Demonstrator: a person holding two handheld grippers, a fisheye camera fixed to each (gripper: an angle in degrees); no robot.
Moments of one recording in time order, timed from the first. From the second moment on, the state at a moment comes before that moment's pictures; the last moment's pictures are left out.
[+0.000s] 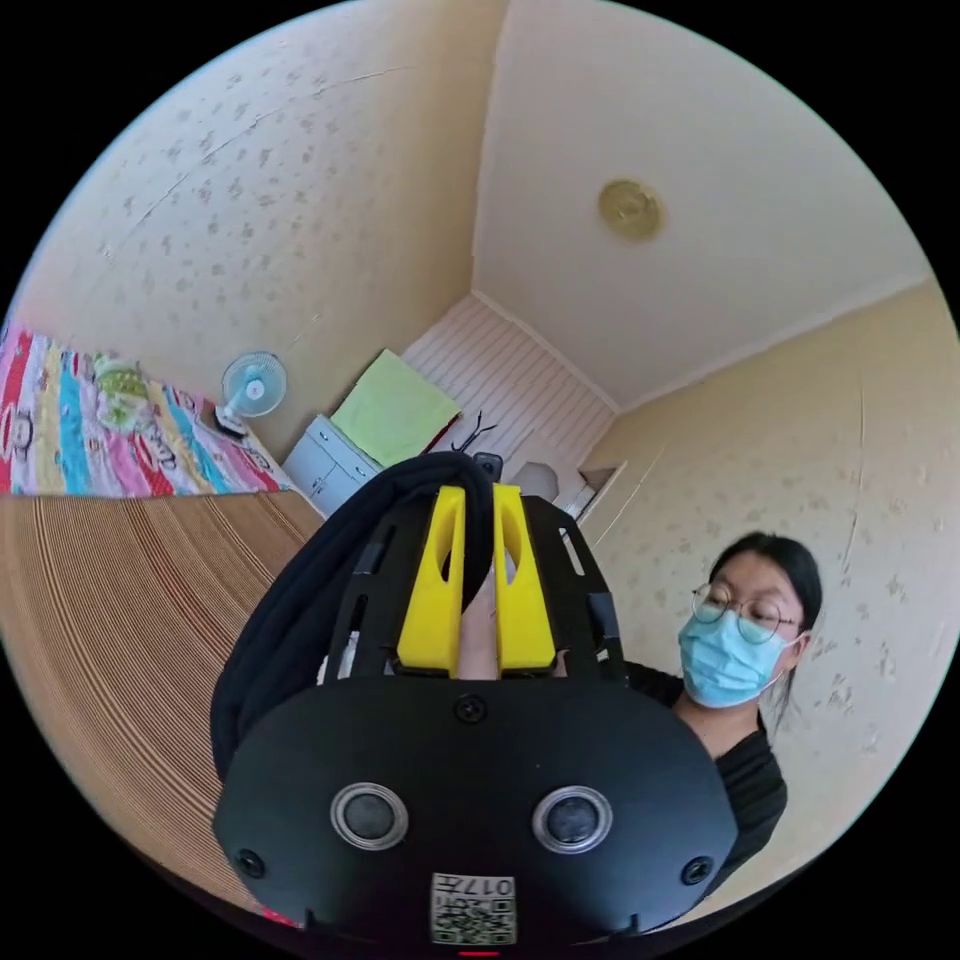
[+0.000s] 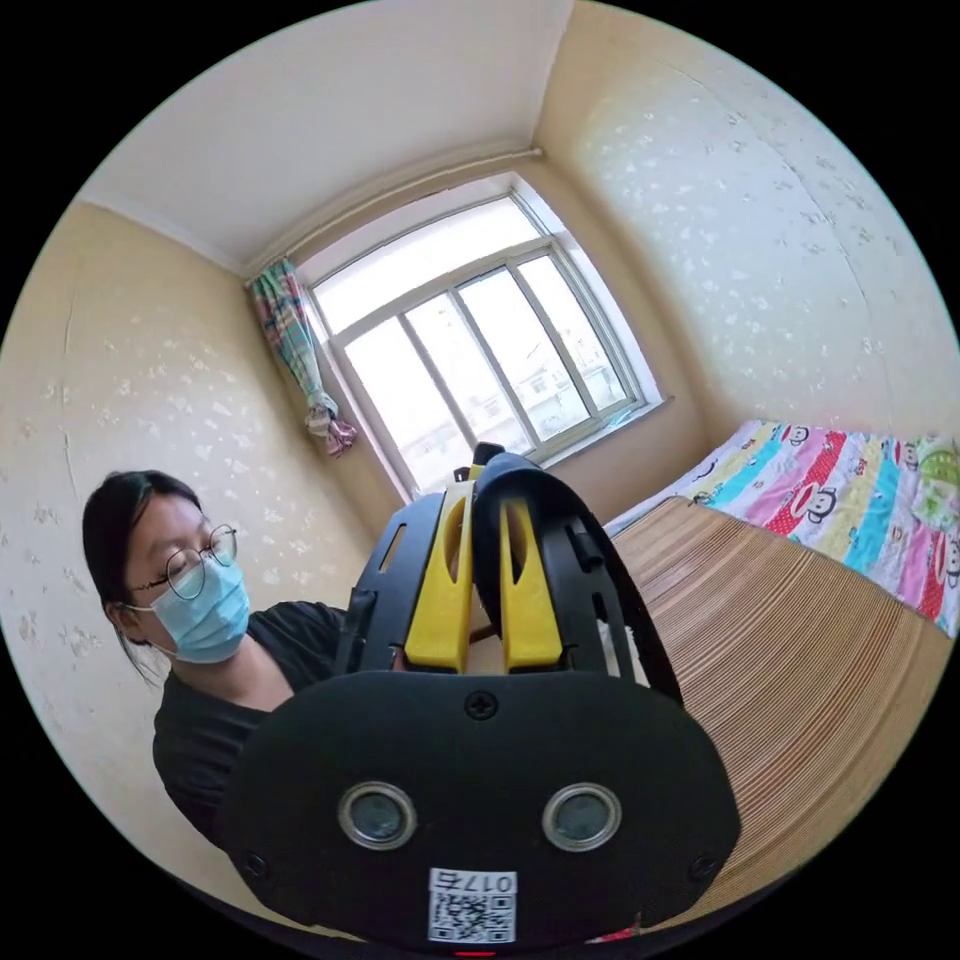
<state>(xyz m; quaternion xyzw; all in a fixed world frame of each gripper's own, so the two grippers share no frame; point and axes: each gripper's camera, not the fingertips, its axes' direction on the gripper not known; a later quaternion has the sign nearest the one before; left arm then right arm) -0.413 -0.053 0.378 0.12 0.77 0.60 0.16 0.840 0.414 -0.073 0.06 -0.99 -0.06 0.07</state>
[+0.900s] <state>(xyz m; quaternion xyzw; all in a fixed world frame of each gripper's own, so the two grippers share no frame) -0.476 0.051 0.312 0.17 0.79 0.57 0.14 0.922 0.370 -0.115 0.11 -0.99 0.00 0.12</state>
